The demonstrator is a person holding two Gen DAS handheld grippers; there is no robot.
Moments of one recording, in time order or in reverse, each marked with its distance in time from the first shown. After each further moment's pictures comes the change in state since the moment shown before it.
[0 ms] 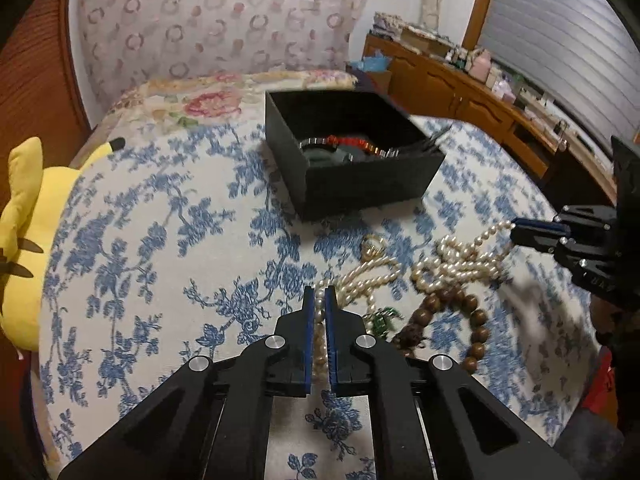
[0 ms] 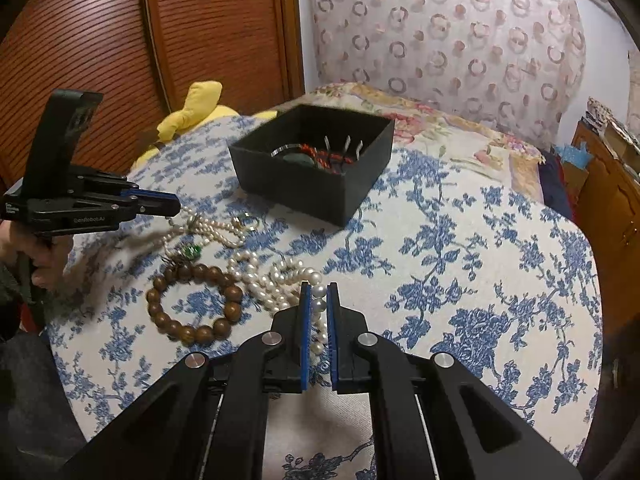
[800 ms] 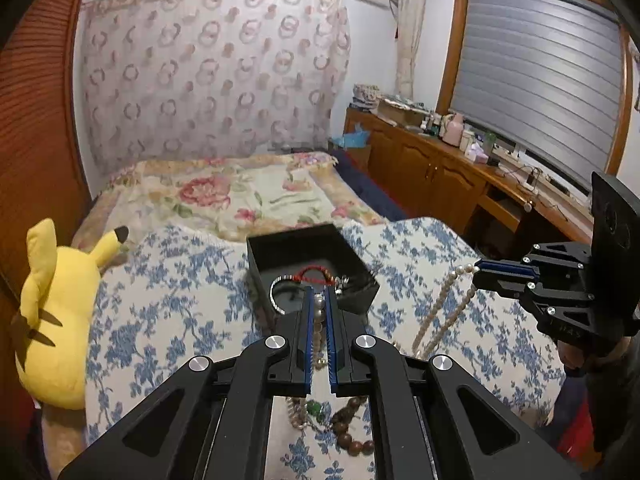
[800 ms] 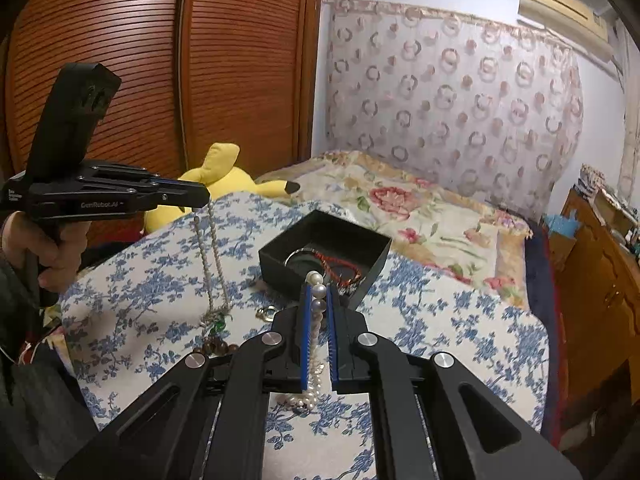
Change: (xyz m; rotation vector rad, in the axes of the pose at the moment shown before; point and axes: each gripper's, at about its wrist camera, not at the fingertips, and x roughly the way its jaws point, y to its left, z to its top) left arm -0.088 -0.030 0.057 0.050 -0.263 -0.032; right arm -0.075 0.022 0.054 -0.112 -0.207 -0.041
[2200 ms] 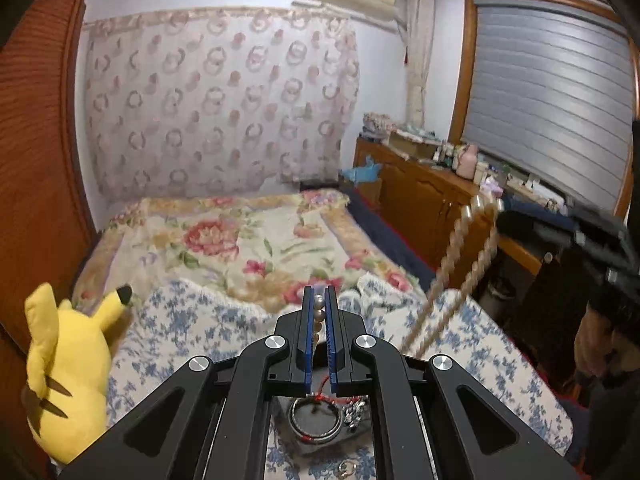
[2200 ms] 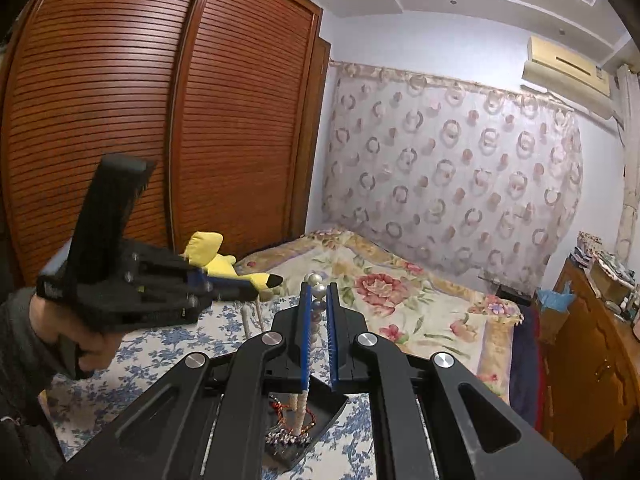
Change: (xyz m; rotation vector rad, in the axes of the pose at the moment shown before) left arm 0.054 0.022 0.105 -0.004 -0.066 0.035; right arm 0.013 -0.049 0.144 -0.075 -0.215 -0.011
